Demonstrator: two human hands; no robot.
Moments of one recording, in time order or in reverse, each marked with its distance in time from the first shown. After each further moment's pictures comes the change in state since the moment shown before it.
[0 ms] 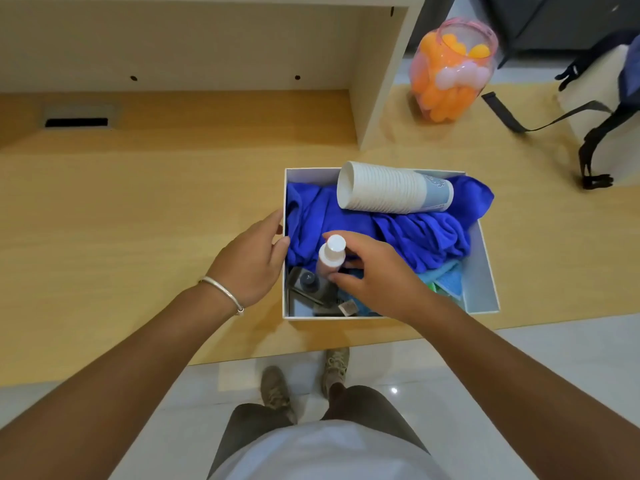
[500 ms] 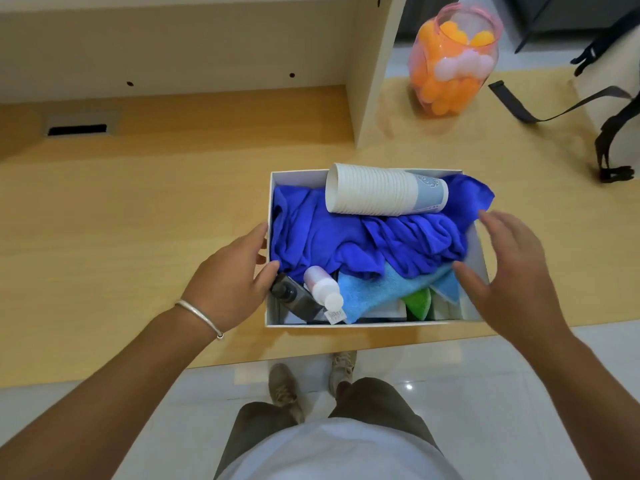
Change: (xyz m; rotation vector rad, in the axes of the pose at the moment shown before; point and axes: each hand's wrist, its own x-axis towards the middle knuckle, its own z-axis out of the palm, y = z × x) left_hand -0.016 0.014 0.002 0.129 0.057 -0.049; right_hand -0.071 0.069 -0.109 -0.530 0.446 0.143
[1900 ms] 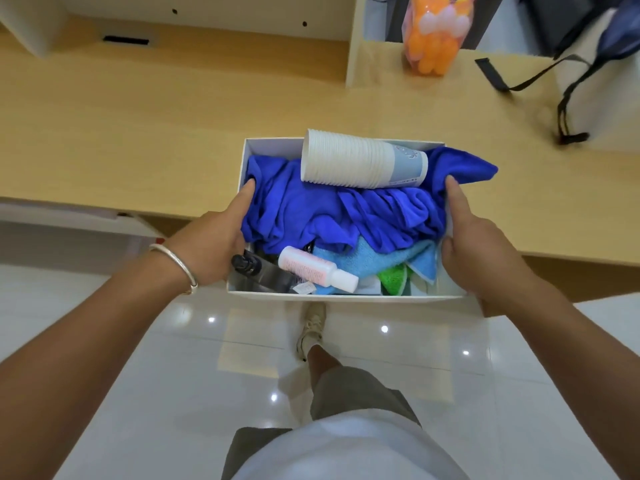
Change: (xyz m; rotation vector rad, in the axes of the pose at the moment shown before) left_hand -0.194 0.101 0.089 0.090 -0.129 -0.127; right_hand -0.141 0.078 -0.047 -0.043 -0.289 -0.102
